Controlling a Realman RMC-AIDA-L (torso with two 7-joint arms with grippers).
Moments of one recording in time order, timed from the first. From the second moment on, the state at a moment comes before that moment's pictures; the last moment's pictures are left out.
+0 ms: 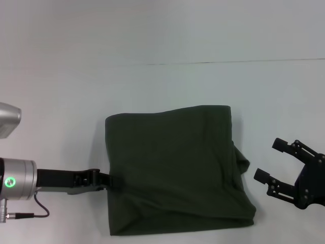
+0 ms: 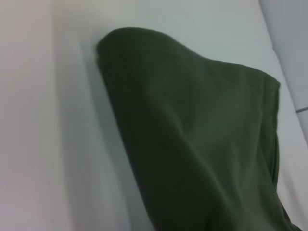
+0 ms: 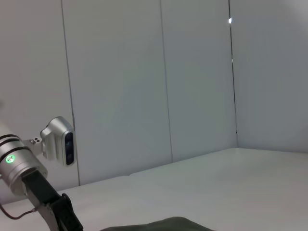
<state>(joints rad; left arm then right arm) -0.54 -2.11 0.74 0.70 2.27 1.48 -2.34 0.32 2.09 -0.24 -0.39 -2.04 -1.73 0.77</state>
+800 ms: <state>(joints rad) -0.51 -2.11 0.65 0.83 2.25 1.54 -2.03 0.33 2.09 -0.24 -0.38 -2.03 -1.72 0.77</state>
